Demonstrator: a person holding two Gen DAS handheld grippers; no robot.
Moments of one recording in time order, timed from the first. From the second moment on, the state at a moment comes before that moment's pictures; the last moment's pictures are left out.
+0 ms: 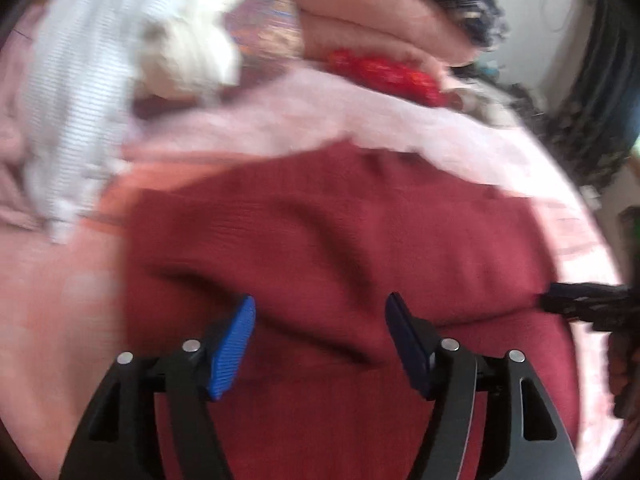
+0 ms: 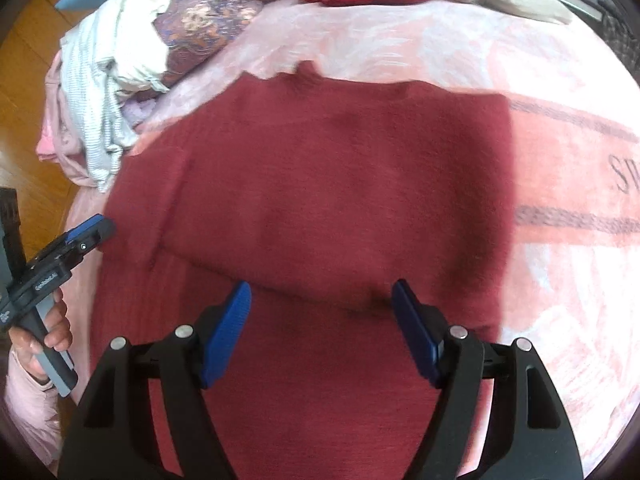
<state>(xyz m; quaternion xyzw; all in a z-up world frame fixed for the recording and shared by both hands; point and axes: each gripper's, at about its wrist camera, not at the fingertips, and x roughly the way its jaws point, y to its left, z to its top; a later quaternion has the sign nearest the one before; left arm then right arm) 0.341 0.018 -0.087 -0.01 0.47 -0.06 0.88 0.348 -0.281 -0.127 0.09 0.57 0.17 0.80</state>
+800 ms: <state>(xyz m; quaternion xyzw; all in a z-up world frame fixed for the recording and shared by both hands) 0.360 0.165 -0.131 -0.04 0.55 0.05 0.83 0.426 0.018 -0.128 -0.03 0.62 0.24 0.74</state>
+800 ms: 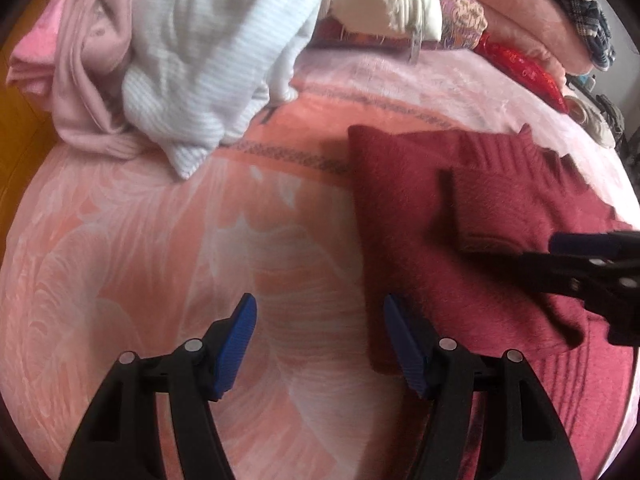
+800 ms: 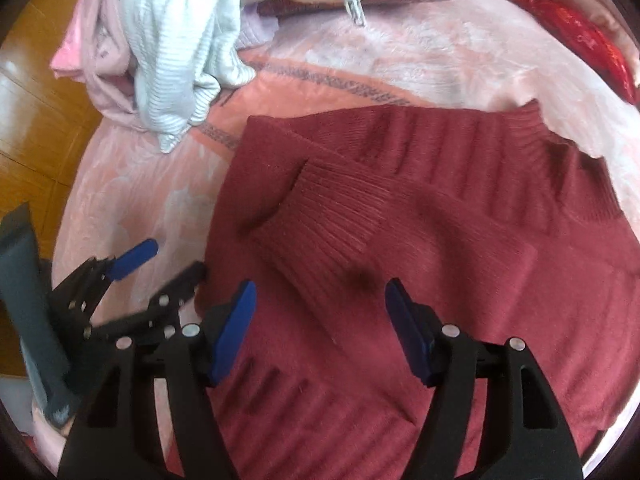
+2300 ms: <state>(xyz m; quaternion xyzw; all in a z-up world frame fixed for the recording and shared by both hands) 0.370 0.107 -0.123 -0.03 0.50 0.05 0.87 0.397 -0.265 -0.122 0.14 0.55 0.18 0.81</state>
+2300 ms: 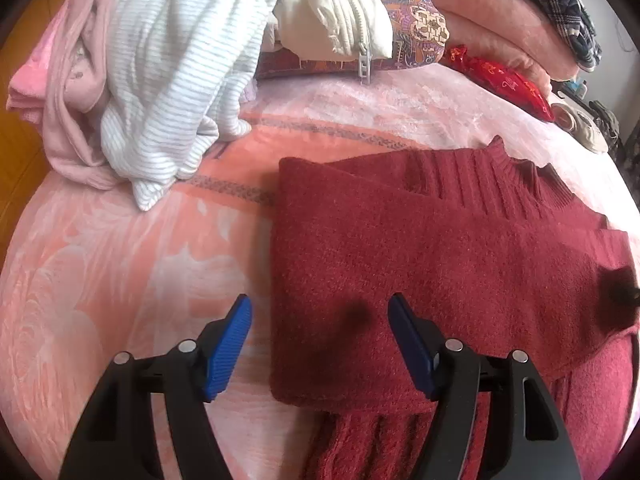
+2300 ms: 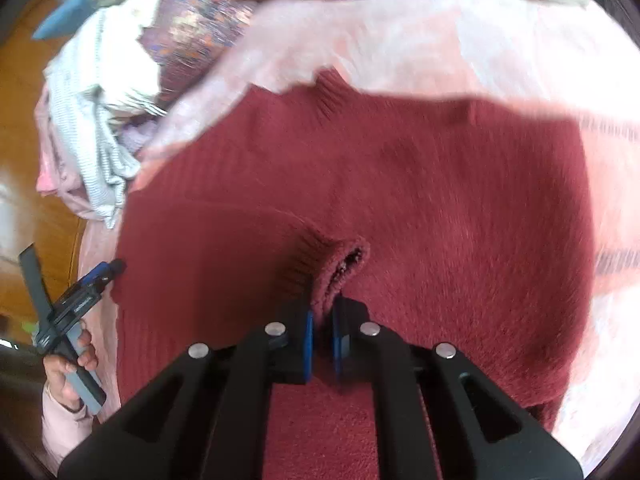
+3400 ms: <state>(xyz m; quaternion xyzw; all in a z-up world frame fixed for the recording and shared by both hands) 0.372 0.071 -0.118 0.01 0.48 0.04 0.87 0.362 -0.356 -0.118 0.14 0.52 0.09 0.84</state>
